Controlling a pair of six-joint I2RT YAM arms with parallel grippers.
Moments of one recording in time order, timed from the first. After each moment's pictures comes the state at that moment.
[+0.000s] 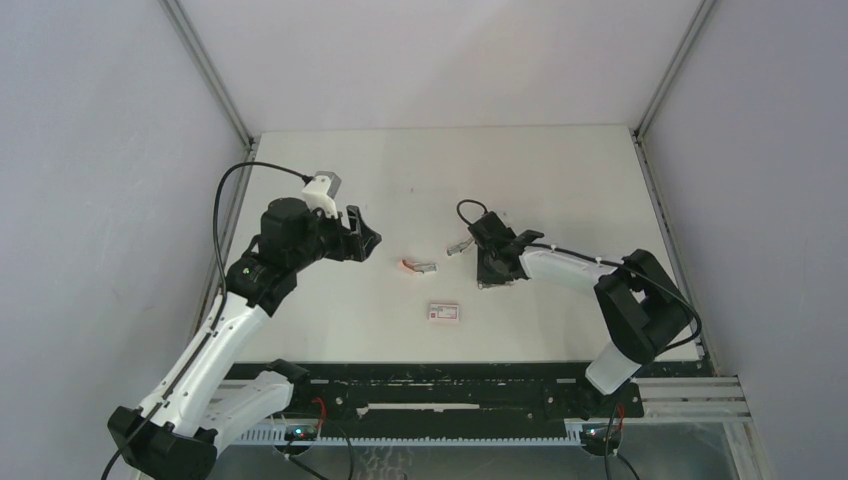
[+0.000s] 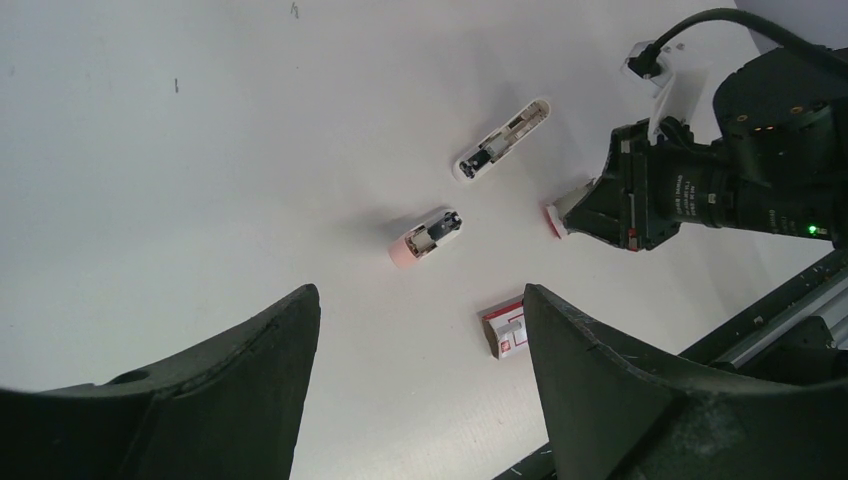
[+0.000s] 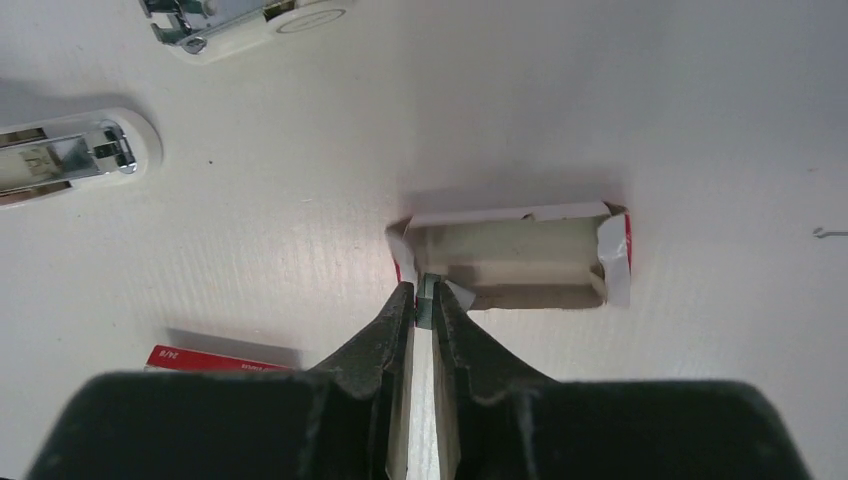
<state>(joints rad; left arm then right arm) -0.40 0.91 0.92 -0.46 0.17 -0.30 0.66 1.63 0.94 -0.45 0.15 0.65</state>
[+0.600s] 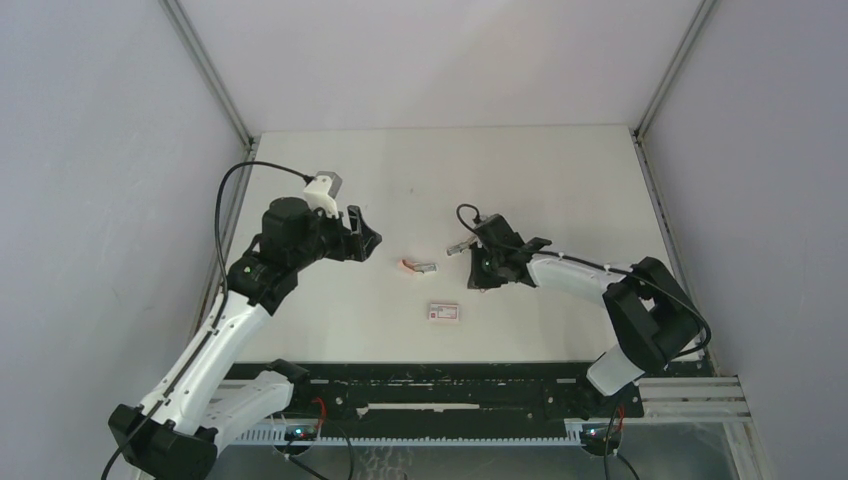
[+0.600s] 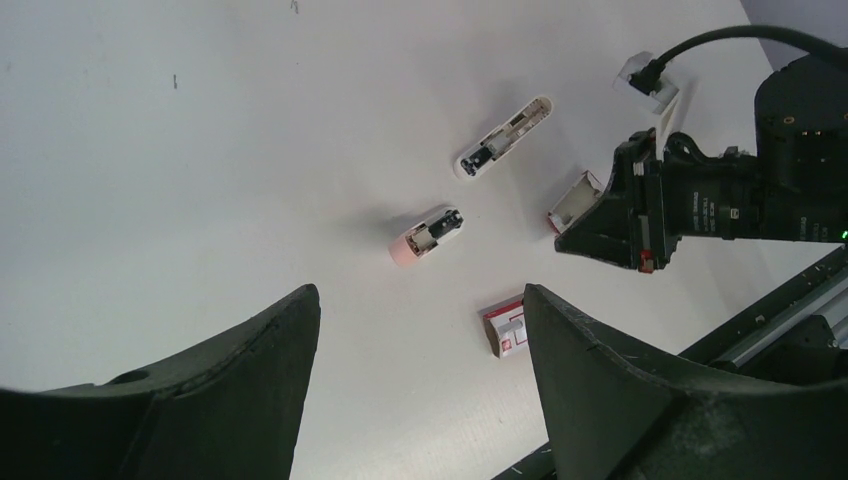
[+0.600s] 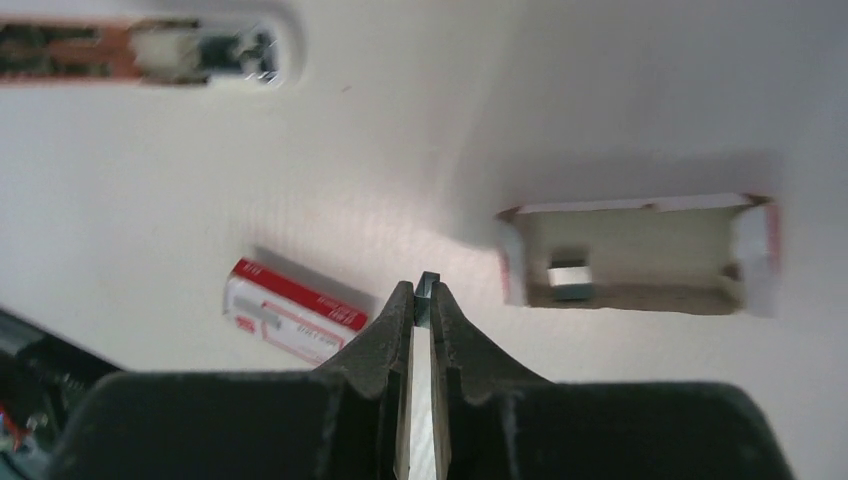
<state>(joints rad) -0.40 0.92 0.92 -0.46 0.17 -0.30 0.64 1.56 0.87 -0.34 -0.04 0.56</state>
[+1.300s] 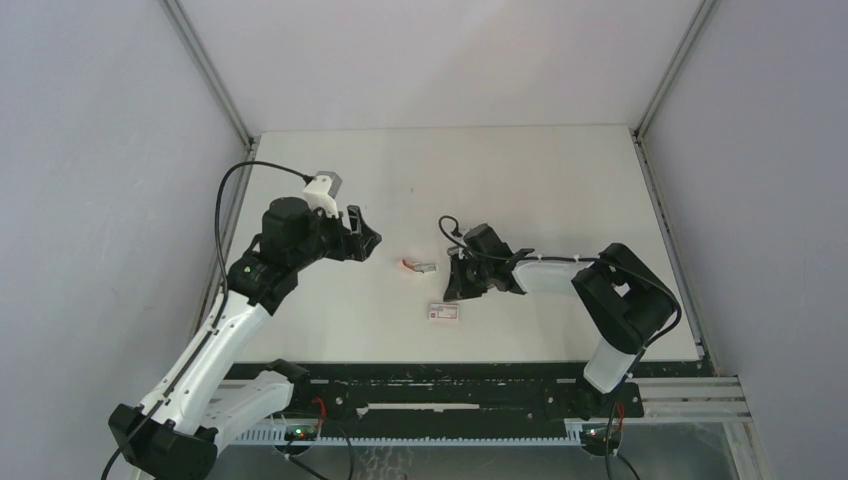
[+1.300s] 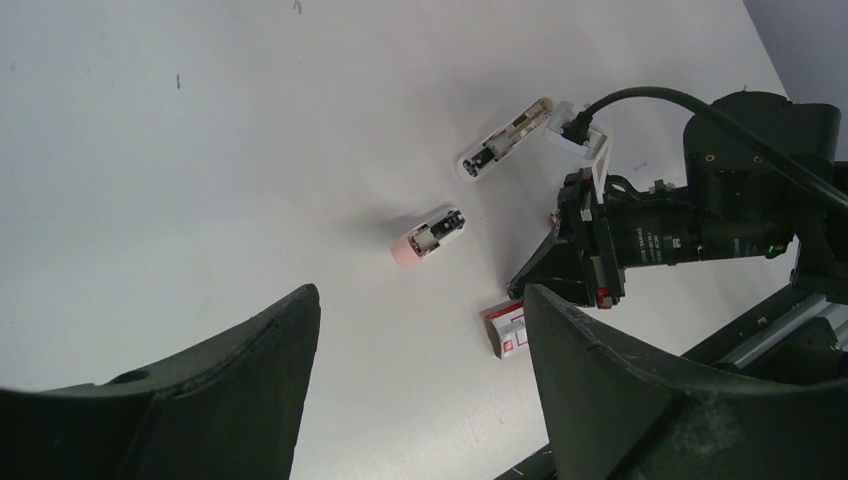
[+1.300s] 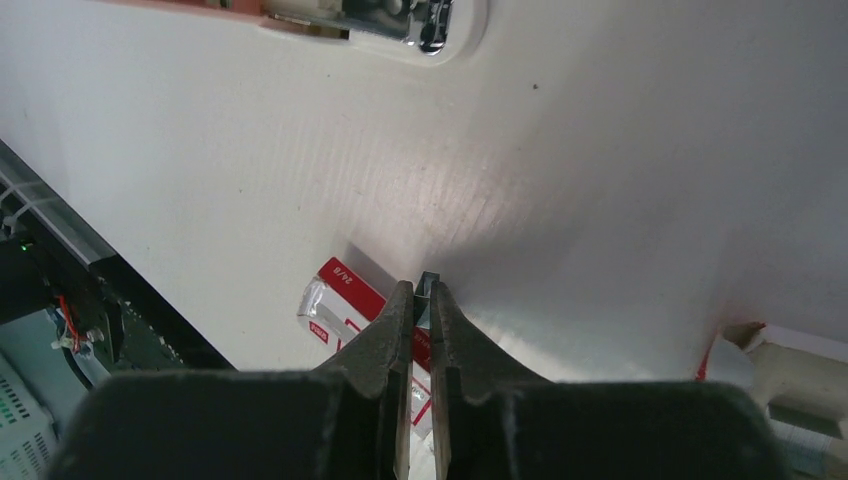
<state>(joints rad) -0.40 0.92 0.92 -0.46 0.16 -0.30 0.69 1.70 0.81 -0.05 -0.32 0.54</state>
